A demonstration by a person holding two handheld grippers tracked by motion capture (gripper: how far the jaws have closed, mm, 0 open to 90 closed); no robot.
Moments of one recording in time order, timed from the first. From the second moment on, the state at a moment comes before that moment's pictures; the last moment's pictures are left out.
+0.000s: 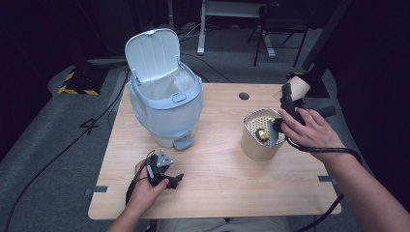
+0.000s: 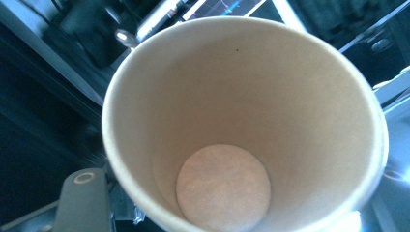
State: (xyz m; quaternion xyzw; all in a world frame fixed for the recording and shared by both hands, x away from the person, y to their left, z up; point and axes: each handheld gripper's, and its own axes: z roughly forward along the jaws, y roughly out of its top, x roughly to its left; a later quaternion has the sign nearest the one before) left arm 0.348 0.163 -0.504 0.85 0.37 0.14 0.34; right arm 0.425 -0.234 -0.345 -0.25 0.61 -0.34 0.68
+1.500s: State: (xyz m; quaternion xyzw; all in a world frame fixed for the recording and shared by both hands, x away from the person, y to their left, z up) left arm 0.349 0.164 -0.504 0.85 0.37 0.14 0.34; right arm 0.447 -0.285 -0.293 0.38 0.80 0.40 0.24
